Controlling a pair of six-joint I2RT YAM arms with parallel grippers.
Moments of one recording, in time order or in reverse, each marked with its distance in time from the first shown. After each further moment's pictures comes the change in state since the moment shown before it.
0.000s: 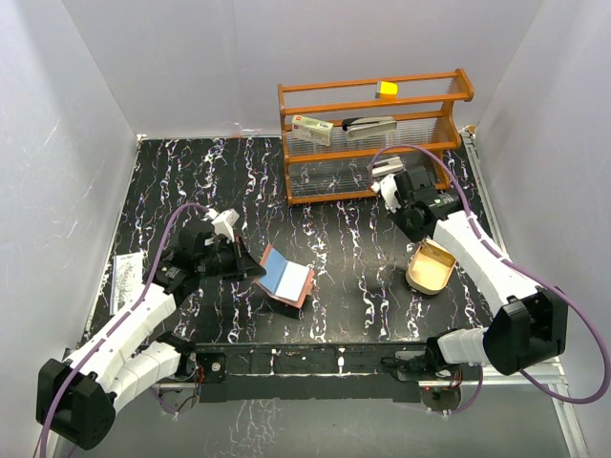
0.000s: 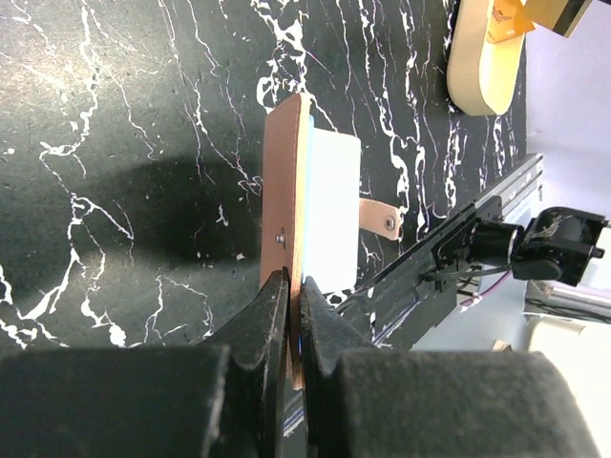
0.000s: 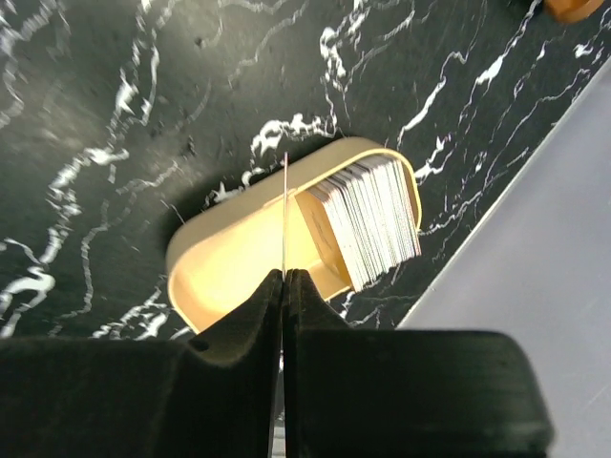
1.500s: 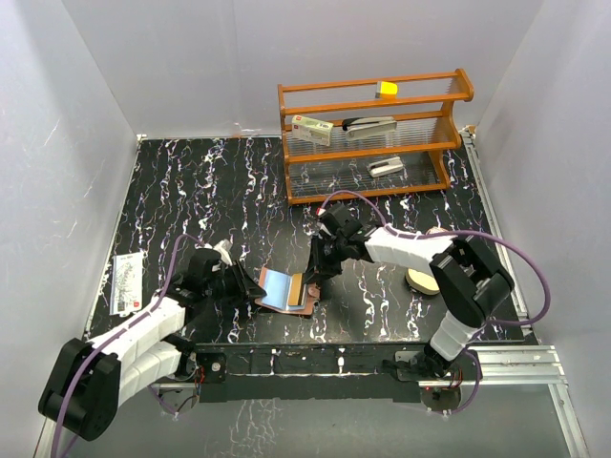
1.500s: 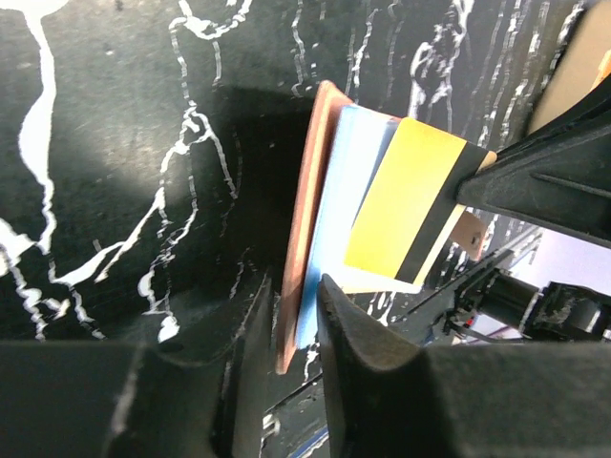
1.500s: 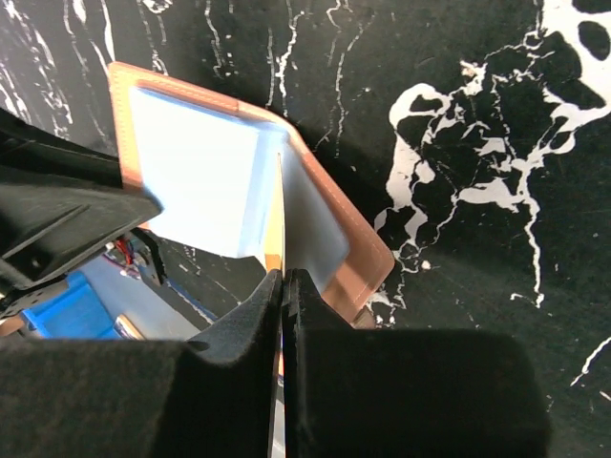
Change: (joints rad) left arm 0.000 0.071 -0.344 0.339 -0.062 -0.303; right arm 0.397 0.339 -0.131 0.578 -0.680 1.217
